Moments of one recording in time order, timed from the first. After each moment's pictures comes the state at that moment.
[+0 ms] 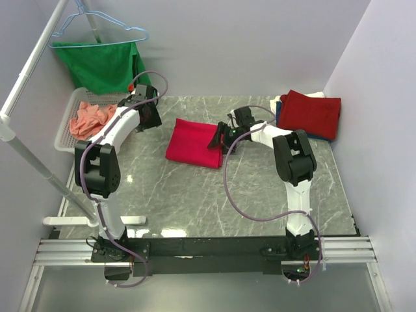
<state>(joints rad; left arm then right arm) -0.20 1.93 1.66 -0.69 -0.26 -0.52 0.34 2.17 1.49 -0.29 -0.61 0.64</state>
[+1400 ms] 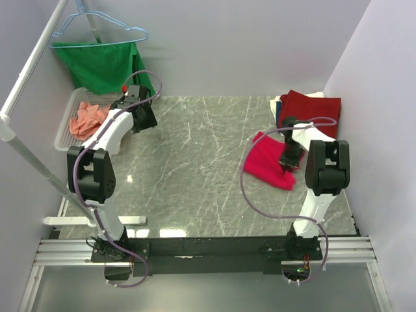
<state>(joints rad) -0.17 1.85 1.59 -0.69 -0.22 -0.51 0.00 1.92 1.30 -0.95 0.23 0.53</state>
